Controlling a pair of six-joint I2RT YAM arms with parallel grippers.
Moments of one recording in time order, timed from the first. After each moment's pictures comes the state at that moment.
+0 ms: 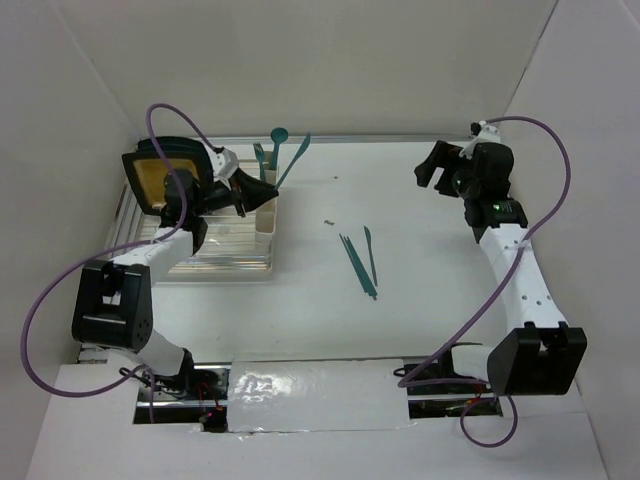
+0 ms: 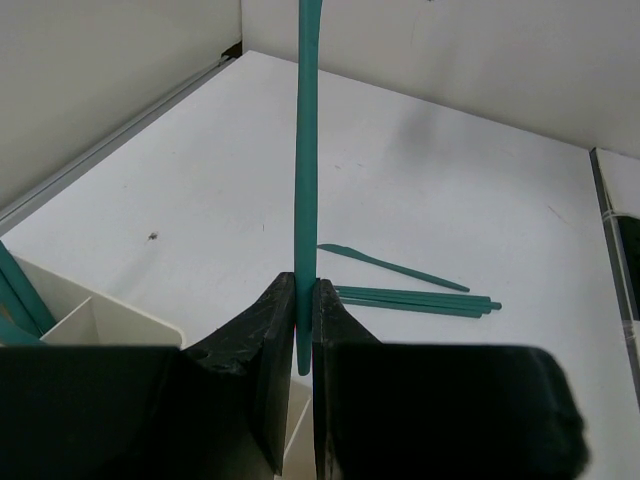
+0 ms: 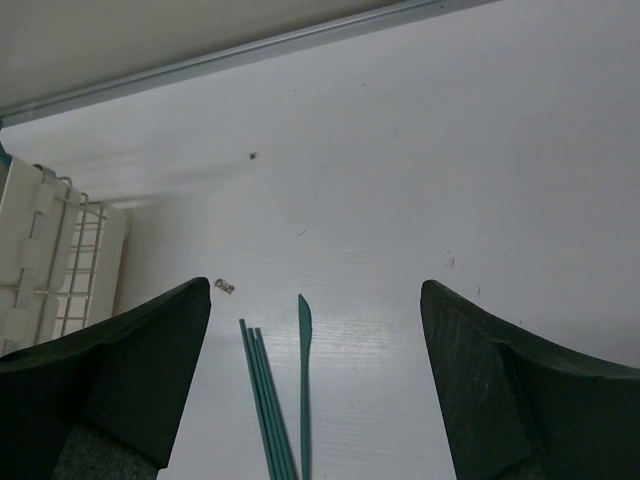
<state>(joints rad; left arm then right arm) -0.10 1.53 0.88 0.78 1.05 -0.21 -0.02 1.24 1.15 -0.28 -0.17 0.31</state>
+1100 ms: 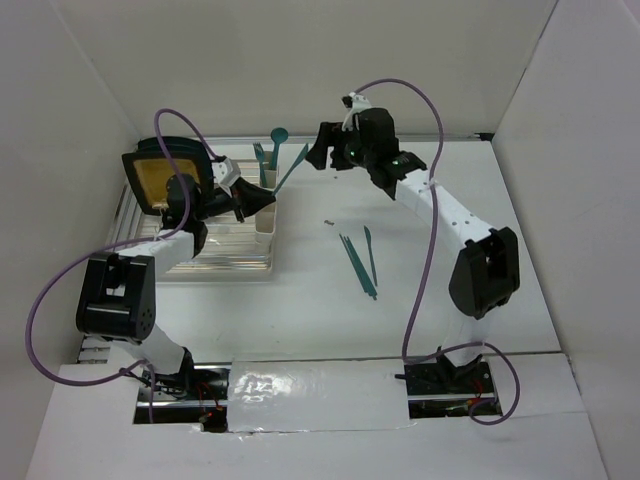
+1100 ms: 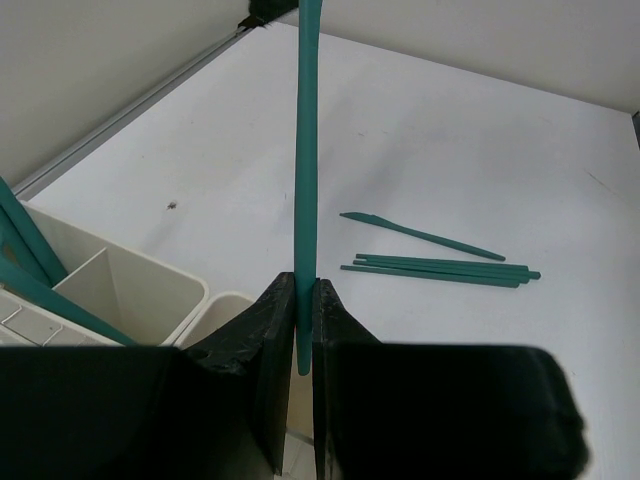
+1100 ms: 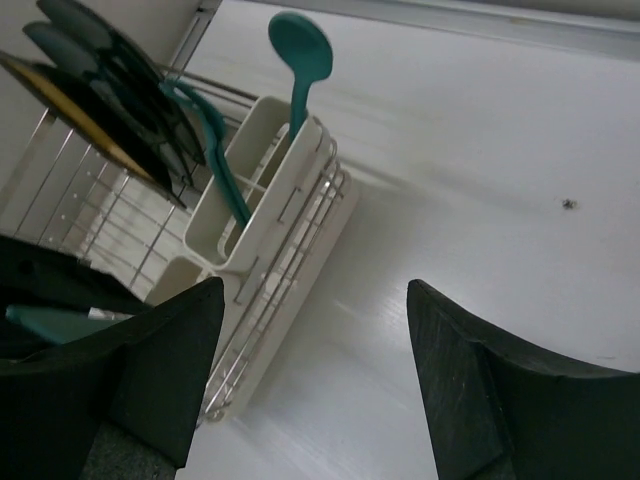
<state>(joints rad) -0.08 1.59 0.84 0.82 1.05 -0.11 0.46 1.75 1.59 -0.19 -0.24 0.36</state>
